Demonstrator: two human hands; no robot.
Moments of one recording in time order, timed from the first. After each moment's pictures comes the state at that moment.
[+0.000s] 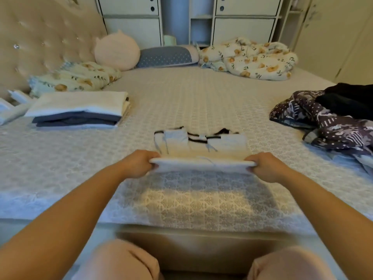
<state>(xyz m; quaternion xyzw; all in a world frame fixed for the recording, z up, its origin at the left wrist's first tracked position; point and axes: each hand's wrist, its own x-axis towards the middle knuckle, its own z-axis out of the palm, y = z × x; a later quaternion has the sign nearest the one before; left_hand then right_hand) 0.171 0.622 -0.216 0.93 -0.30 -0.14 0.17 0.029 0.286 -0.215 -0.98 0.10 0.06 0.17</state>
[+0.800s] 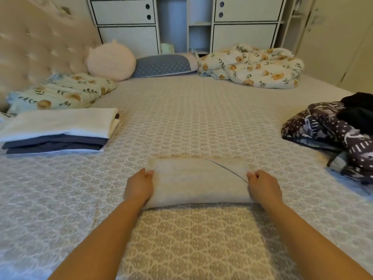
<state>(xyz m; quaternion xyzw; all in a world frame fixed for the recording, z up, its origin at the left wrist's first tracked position) 0.265 0.559 -0.279 0.93 0.00 -0.01 0.36 0.140 0.261 -0.276 -0.87 0.38 -0.10 0.29</state>
